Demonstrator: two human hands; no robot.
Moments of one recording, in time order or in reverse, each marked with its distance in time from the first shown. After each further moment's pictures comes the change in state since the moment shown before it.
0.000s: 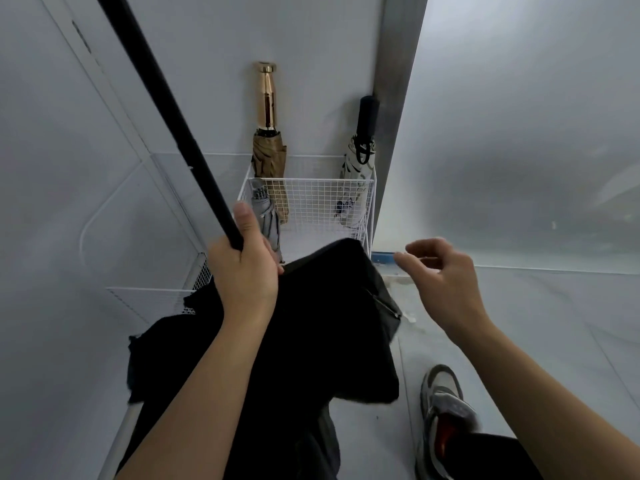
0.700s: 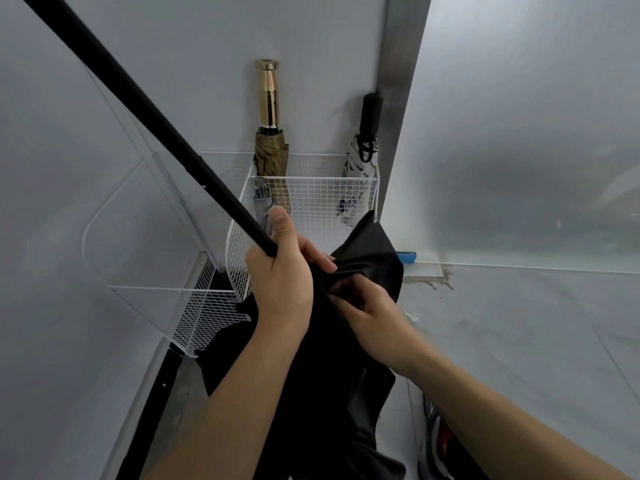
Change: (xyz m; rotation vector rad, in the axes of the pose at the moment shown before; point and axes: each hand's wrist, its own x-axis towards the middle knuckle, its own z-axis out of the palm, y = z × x) left_hand -0.026 0.007 0.027 -0.198 -0.079 -0.131; right_hand -0.039 -0.013 0.060 0.107 -0.523 0.065
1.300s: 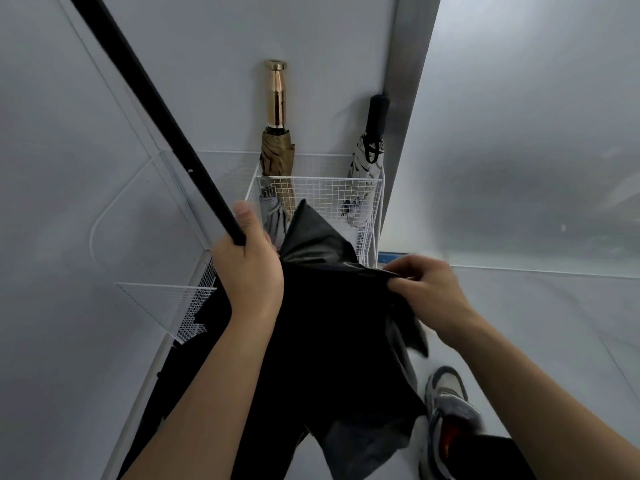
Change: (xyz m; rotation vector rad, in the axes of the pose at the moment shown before) left_hand 0.029 0.002 -0.027 0.193 0.245 0.125; right_hand 0.014 0.005 -0.055 -0.054 0.300 0.086
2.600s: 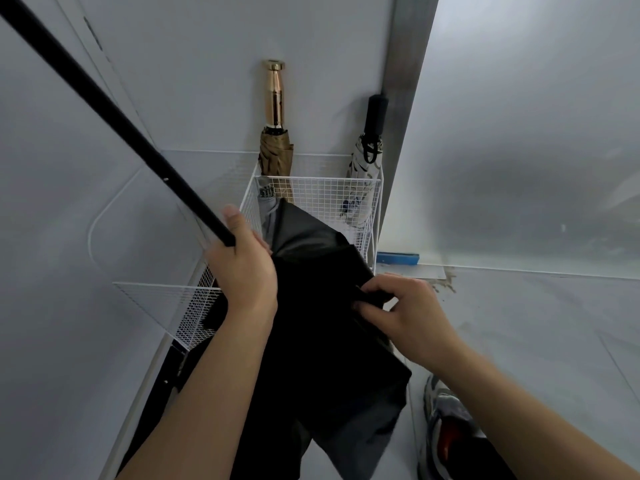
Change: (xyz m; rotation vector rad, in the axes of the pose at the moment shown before) left_hand 0.006 -0.009 0.007 -0.095 0.084 -0.066; right_hand -0.026 0.005 0.014 -0.299 -0.079 -0.438
